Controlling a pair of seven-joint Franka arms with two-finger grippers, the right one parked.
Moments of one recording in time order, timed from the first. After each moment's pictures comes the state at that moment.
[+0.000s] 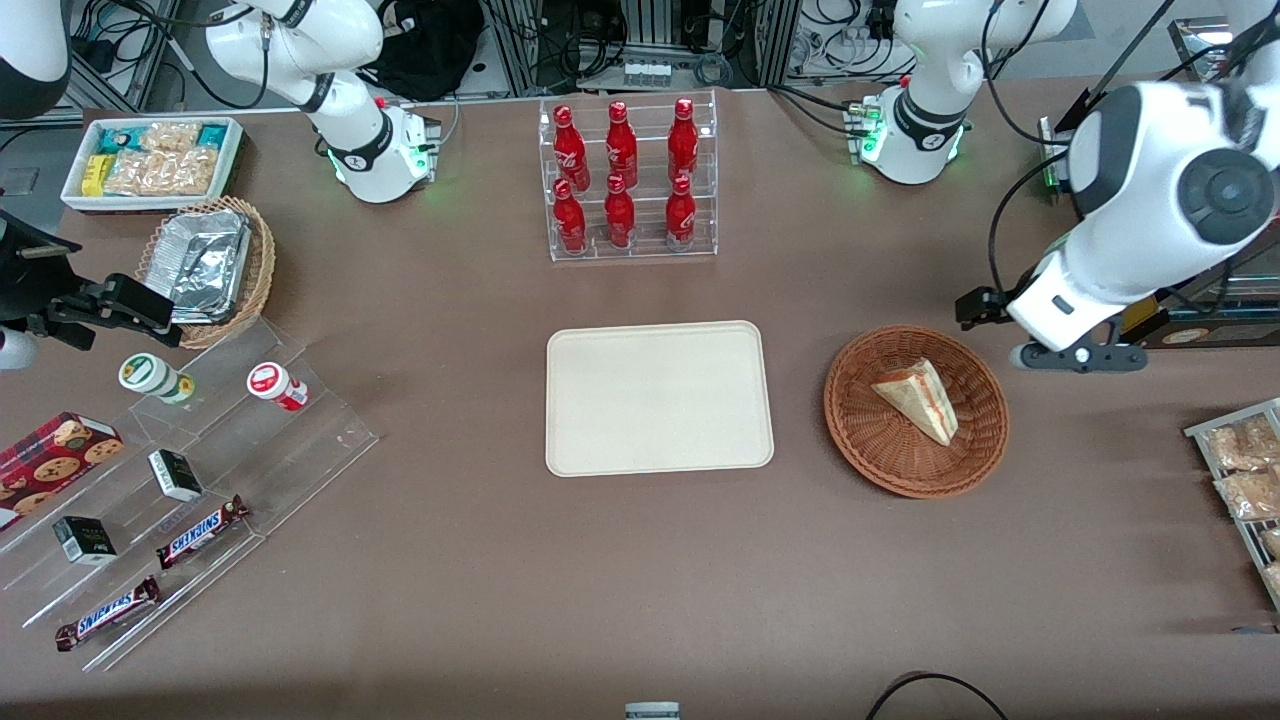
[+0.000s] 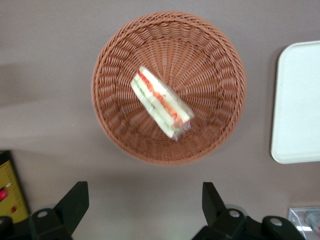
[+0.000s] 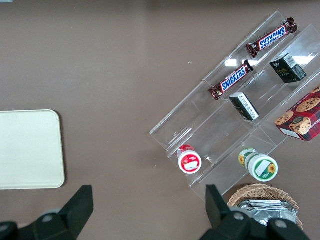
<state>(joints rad) 0.01 0.00 -0.15 -2.02 0.01 1.88 -0.08</state>
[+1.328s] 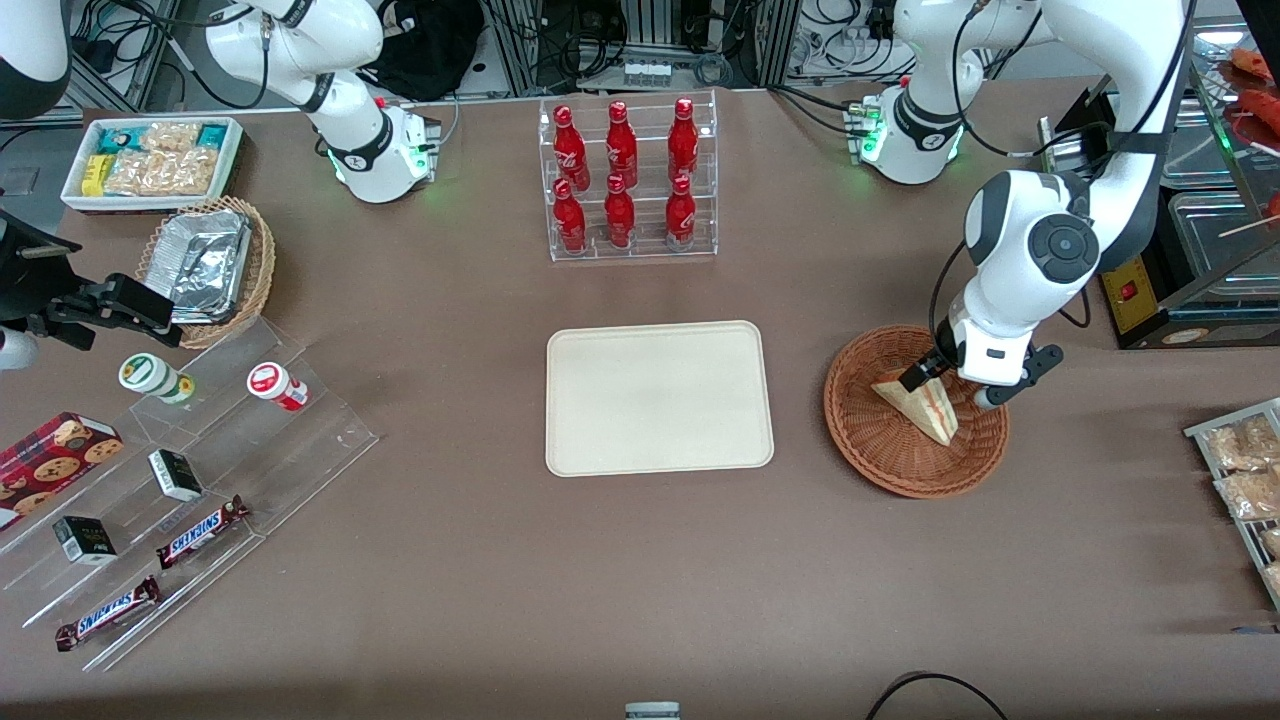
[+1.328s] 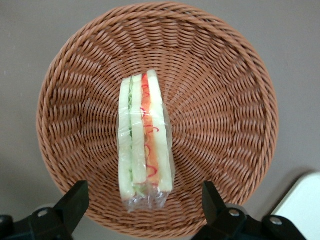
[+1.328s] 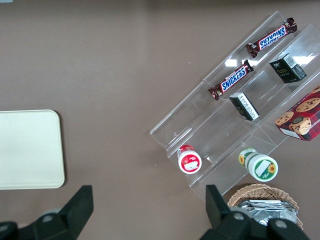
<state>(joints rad) -0.04 0.10 -0.15 -2.30 0.01 2.41 -0.87</state>
